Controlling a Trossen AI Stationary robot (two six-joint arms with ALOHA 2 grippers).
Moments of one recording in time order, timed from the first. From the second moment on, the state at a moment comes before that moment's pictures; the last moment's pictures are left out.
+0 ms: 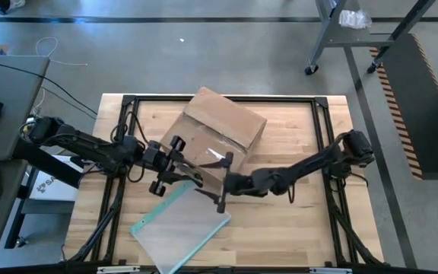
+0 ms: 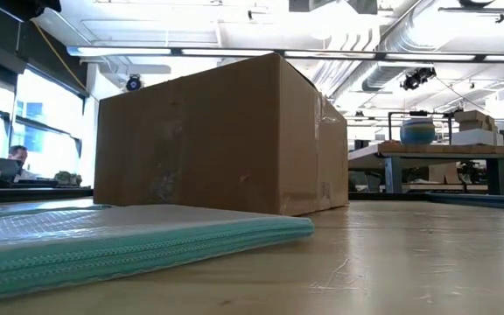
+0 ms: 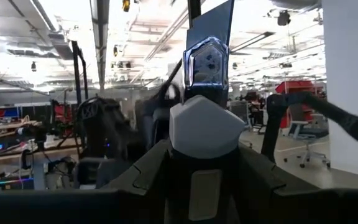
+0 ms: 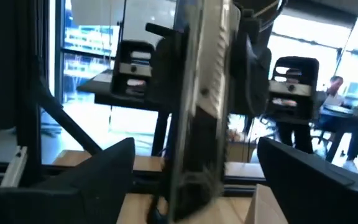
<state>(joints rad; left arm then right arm) -0.21 1.09 0.54 0.92 0.14 0.03 0.34 1.81 1.24 0.68 0.46 -0.21</state>
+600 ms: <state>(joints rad) -0.21 1.09 0.54 0.91 0.12 0.03 0.32 1.81 1.34 0.45 0.46 -0.03</state>
